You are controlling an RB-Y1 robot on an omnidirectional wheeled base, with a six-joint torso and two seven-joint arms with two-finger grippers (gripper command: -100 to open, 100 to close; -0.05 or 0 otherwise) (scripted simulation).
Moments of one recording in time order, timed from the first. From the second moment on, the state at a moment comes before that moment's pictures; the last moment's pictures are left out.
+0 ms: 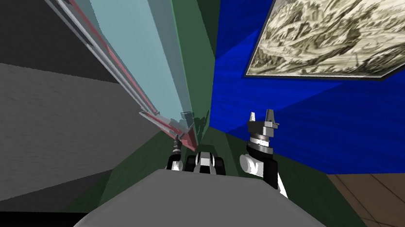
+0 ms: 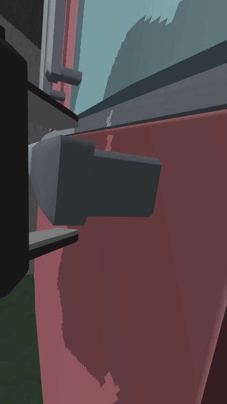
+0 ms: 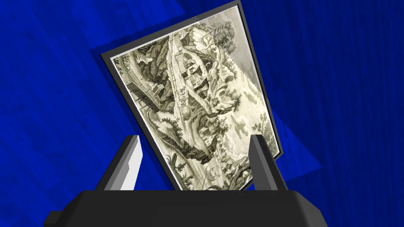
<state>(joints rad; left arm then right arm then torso) 0.24 0.06 -0.06 -1.08 0.40 -0.67 -0.05 0.50 0.04 0.02 -2.29 -0.07 -0.46 -0.12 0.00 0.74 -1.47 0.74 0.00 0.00</state>
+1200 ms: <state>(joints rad) 0.28 0.20 0.00 -1.05 0.46 -0.68 0.06 0.50 0.04 0.02 -2.29 -0.07 -0.46 -0.12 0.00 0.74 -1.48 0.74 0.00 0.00</state>
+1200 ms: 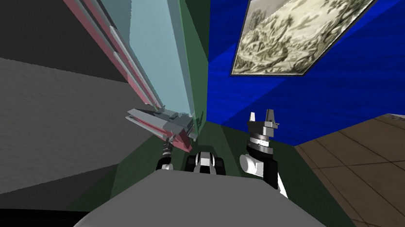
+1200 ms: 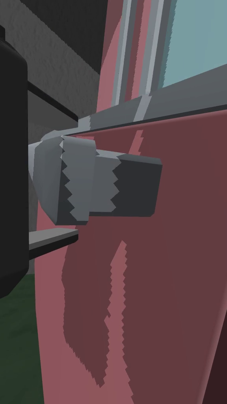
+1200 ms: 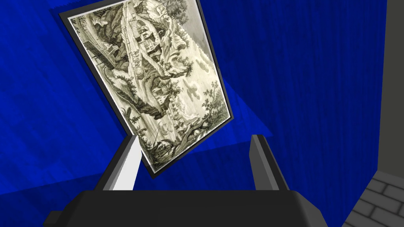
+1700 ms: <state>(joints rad) 0.29 0.24 0.01 -1.10 0.49 -0.64 0.07 0.50 0.04 0.02 -2.29 -0.07 -0.46 -0.12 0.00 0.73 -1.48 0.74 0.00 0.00</state>
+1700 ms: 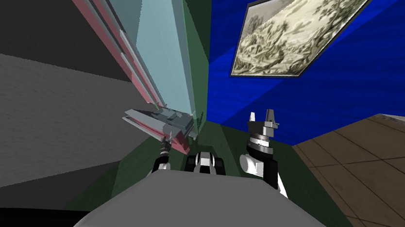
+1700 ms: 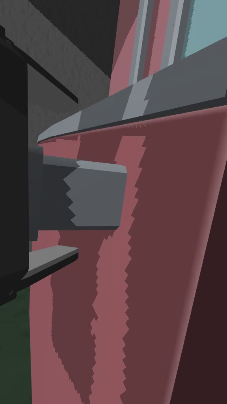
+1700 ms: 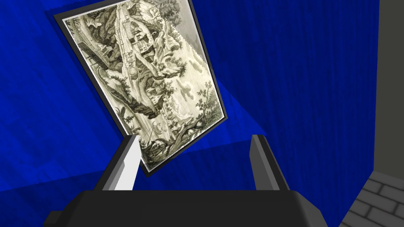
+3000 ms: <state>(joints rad) 0.34 0.33 0.05 -1.24 0.55 -0.43 0.08 0.50 0.04 0.02 -2.29 -0.07 -0.46 -0.12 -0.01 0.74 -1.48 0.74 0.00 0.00</state>
